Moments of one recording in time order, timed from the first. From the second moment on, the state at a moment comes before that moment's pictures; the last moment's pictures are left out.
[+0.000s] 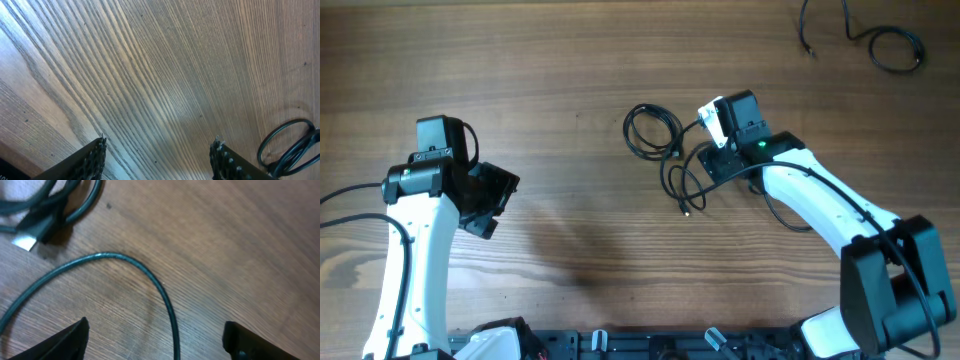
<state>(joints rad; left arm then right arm) 0.17 1.31 1.02 -1.09 0.10 -0.94 0.37 1.68 1.01 -0.43 0.18 -0.30</state>
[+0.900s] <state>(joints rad) 0.17 1.31 1.02 -1.08 0.10 -0.94 0.21 1.73 1.00 -0.40 0.08 -0.21</state>
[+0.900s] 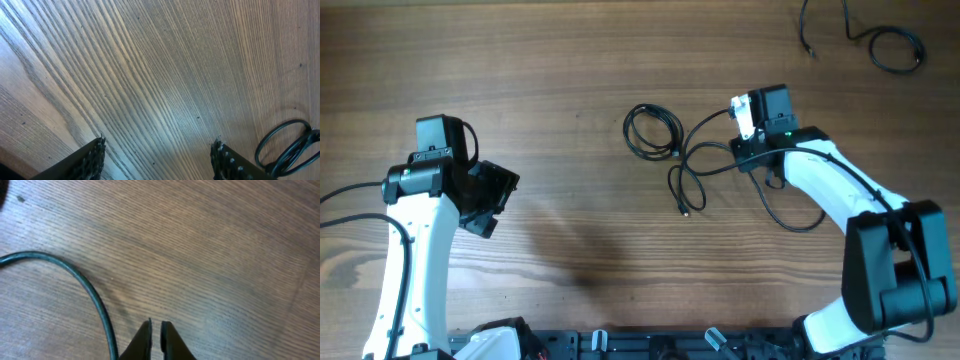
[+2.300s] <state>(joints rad) 0.17 1.31 1.02 -1.08 0.10 -0.94 0.00 1.16 1.05 -0.18 0.19 0.33</state>
